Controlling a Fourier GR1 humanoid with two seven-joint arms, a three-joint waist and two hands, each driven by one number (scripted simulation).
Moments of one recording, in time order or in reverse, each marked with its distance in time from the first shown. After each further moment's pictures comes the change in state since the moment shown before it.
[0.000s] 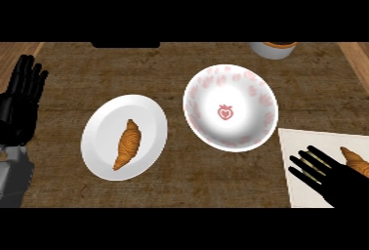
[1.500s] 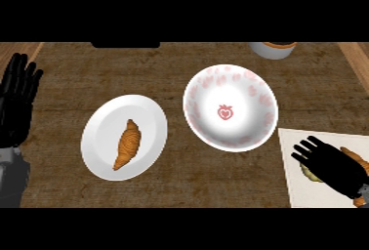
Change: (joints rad) left arm 0.003 -0.043 0.071 -0.055 -0.049 -0.053 0.053; right arm -0.142 0.291 -0.141 0.404 0.298 -0.121 -0.171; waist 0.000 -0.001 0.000
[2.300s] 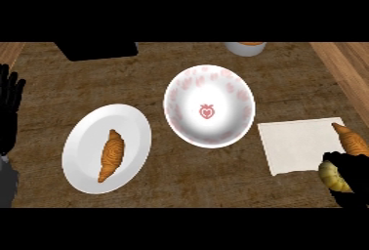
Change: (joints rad) left arm 0.049 0.007 0.068 0.023 -0.021 0.021 -0.021; right arm 0.112 0.177 -0.364 0.112 -0.212 -0.056 0.182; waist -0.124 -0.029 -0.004
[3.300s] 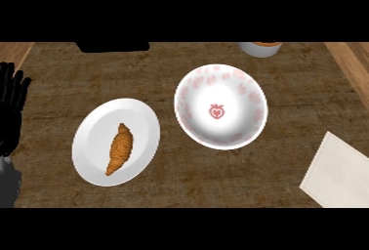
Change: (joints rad) left arm 0.006 -0.010 -0.020 -0.037 0.009 -0.026 0.003; right arm 0.568 0.329 -0.465 -0.985 -0.524 0.191 0.370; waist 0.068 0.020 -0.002
